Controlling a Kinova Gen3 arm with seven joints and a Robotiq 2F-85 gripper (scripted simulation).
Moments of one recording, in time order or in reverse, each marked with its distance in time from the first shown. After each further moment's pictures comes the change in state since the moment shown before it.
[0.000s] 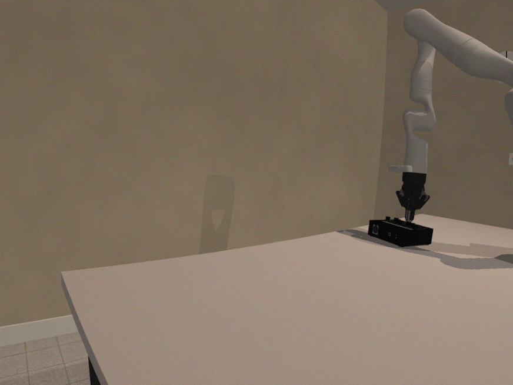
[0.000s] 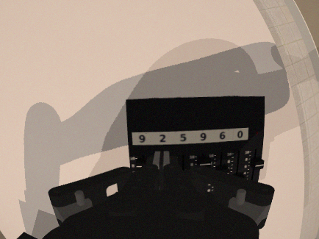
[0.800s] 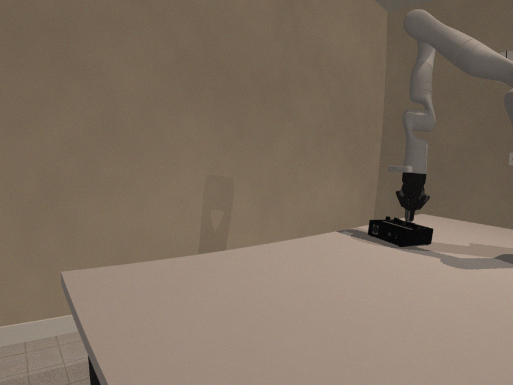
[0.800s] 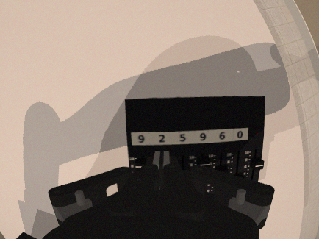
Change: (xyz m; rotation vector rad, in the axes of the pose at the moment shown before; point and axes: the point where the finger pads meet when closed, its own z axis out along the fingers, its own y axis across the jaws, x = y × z) arm 0.000 0.001 0.001 -0.002 -0.001 -0.001
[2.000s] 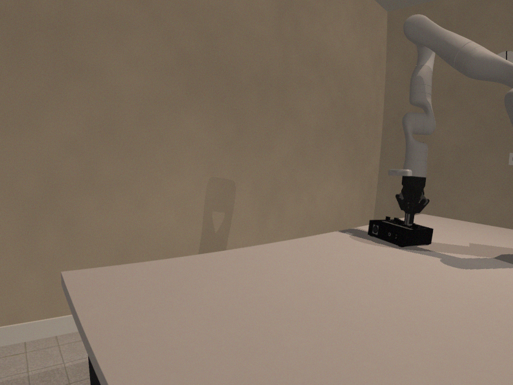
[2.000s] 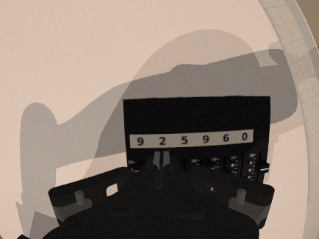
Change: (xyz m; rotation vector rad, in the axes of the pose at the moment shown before) arm 0.000 -0.001 0.011 0.002 0.001 0.001
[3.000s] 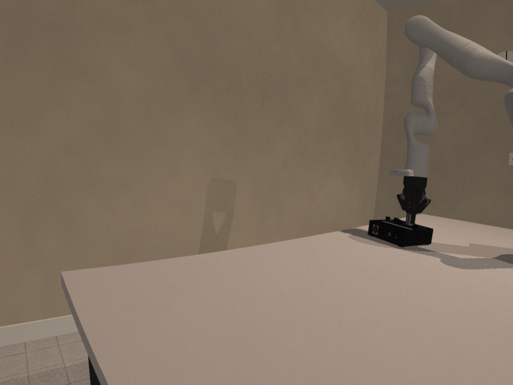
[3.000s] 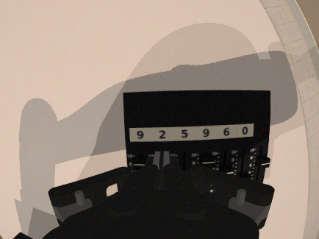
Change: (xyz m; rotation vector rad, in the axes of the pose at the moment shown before) arm -0.007 0.000 0.000 0.000 0.001 -0.004
